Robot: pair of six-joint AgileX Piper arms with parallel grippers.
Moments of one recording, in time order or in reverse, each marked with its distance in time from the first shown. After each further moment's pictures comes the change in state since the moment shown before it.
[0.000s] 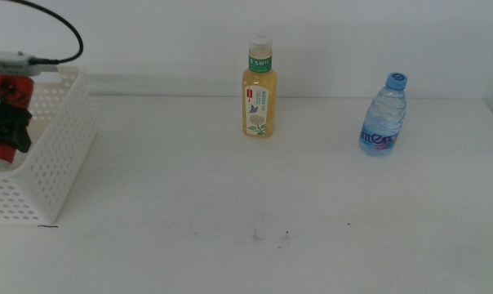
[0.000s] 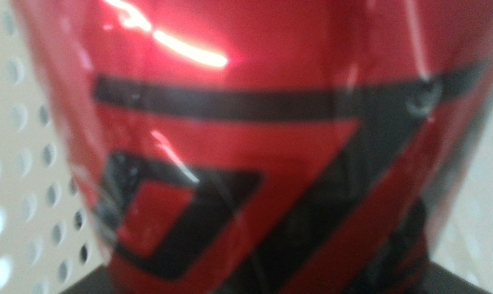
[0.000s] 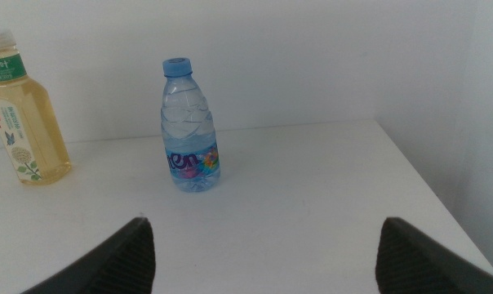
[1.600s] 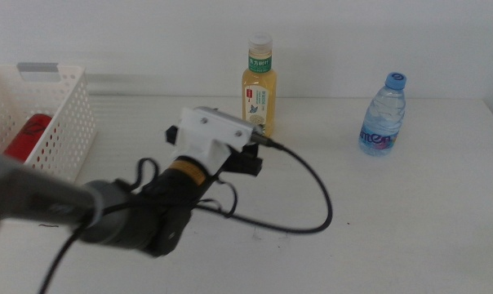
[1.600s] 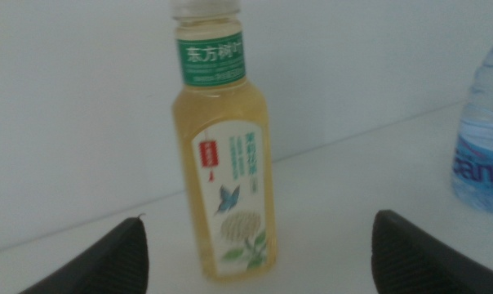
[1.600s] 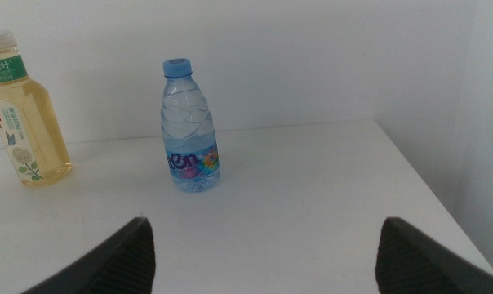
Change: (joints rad) left arm -0.886 -0.073 0.861 -0.009 -2.035 -0.359; right arm 0.000 0.000 0.000 0.000 0.000 0.000
